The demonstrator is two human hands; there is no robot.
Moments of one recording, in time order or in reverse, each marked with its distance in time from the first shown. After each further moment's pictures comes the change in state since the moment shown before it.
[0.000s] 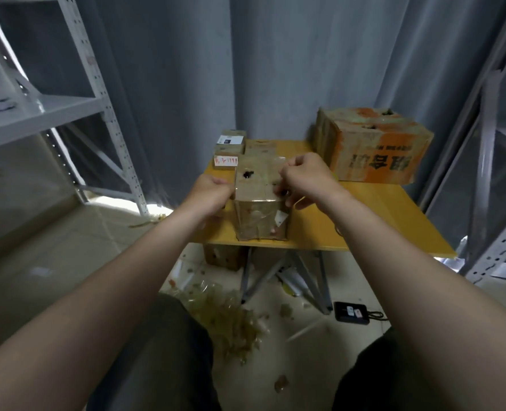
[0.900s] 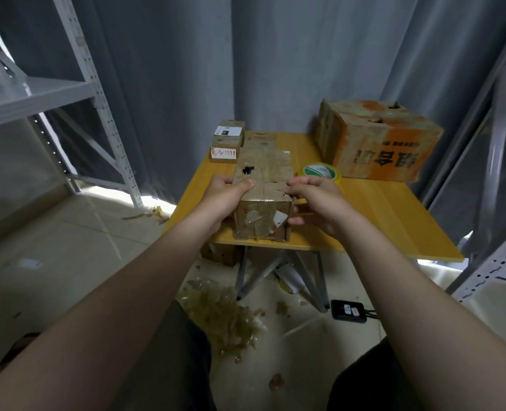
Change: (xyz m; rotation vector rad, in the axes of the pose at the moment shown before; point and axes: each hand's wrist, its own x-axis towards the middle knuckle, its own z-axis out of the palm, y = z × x) left_hand 0.023 -0.014 0.036 -0.202 -0.045 -0.041; right_hand 0.013 0.058 0.008 0.507 -0.100 0.213
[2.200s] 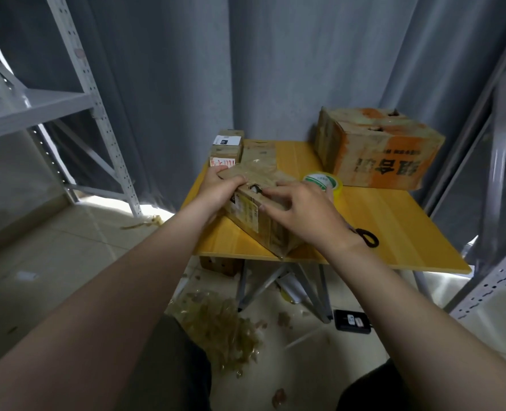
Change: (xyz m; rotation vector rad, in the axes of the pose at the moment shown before) left_hand 0.051 0.012 -0.008 0.057 0.041 0.100; right_hand -0.009 -0.007 0.021 -1.101 0.104 -0.523
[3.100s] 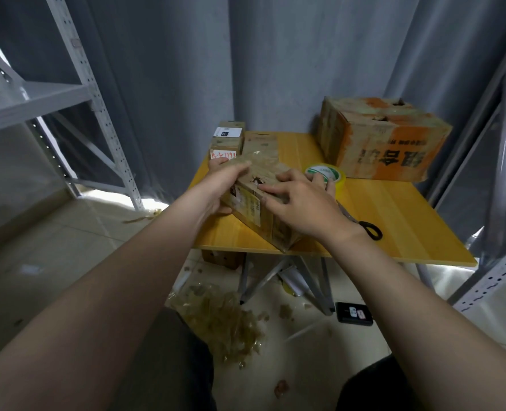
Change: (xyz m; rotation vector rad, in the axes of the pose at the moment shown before) left_hand -0.004 0.007 0.004 0.017 -0.052 -0.215; right_hand 0.000 -0.005 0.000 -0.052 -0.076 0.037
